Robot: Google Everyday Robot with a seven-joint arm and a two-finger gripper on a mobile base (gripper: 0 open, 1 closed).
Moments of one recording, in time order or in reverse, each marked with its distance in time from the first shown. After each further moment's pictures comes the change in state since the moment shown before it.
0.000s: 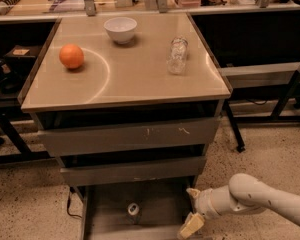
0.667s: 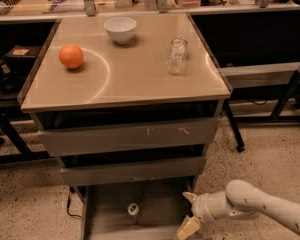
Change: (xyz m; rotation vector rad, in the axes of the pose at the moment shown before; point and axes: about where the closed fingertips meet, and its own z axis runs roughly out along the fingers) arm 0.014 -0.004 0.030 -0.022 -0.061 0.011
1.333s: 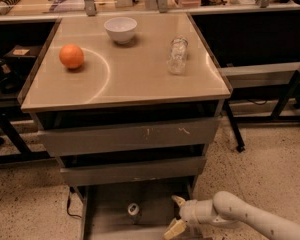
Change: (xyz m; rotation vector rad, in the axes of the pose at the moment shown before) arm 0.019 -0.030 0.079 0.005 -0.150 0.017
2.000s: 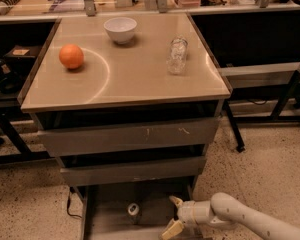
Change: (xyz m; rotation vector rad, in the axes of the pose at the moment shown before) arm 0.002 -0.003 0.014 -0.010 -0.030 -0.002
